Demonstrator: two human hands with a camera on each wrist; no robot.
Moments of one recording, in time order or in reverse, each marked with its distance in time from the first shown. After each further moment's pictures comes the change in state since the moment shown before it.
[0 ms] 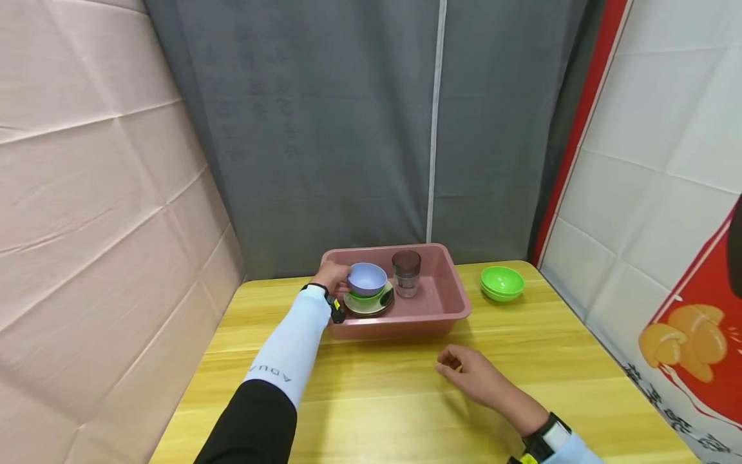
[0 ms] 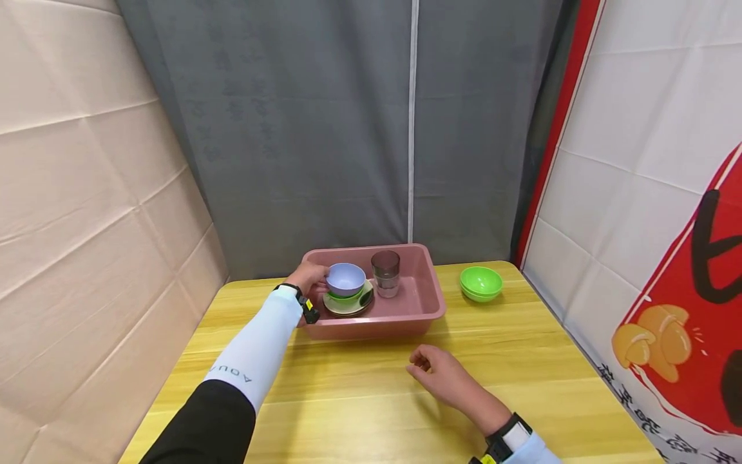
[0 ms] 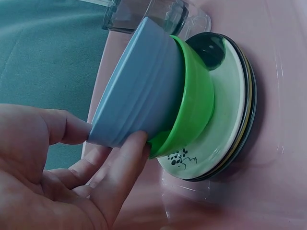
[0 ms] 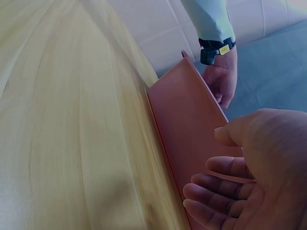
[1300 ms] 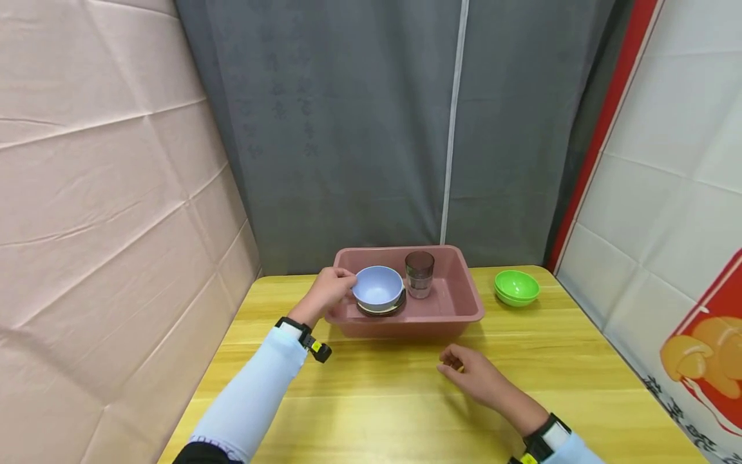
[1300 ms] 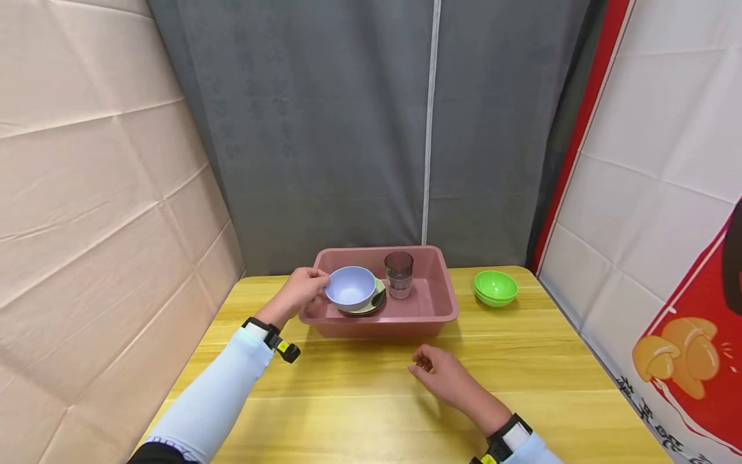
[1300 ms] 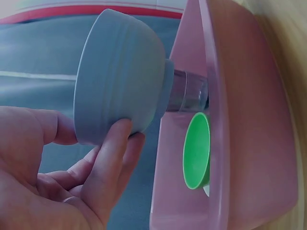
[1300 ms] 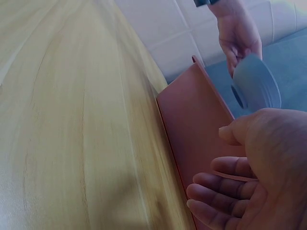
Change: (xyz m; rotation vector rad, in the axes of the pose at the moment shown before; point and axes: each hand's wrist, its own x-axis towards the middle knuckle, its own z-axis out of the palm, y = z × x) left_hand -0.109 -0.009 -0.035 0.044 -0.032 0.278; right_hand 0.013 0.000 0.011 0.007 0.003 -0.080
